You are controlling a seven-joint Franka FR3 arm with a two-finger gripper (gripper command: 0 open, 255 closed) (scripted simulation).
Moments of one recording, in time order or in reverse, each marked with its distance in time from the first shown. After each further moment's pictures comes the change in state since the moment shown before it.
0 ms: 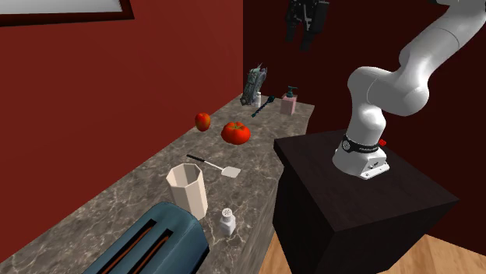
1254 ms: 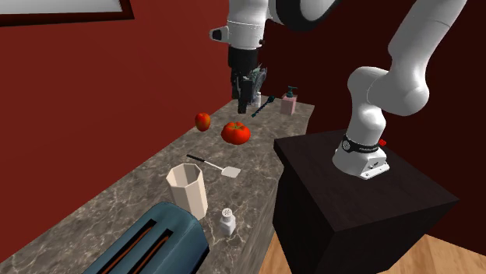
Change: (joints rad) arm 0.008 0.499 -0.038 -0.014 0.033 0.506 0.009
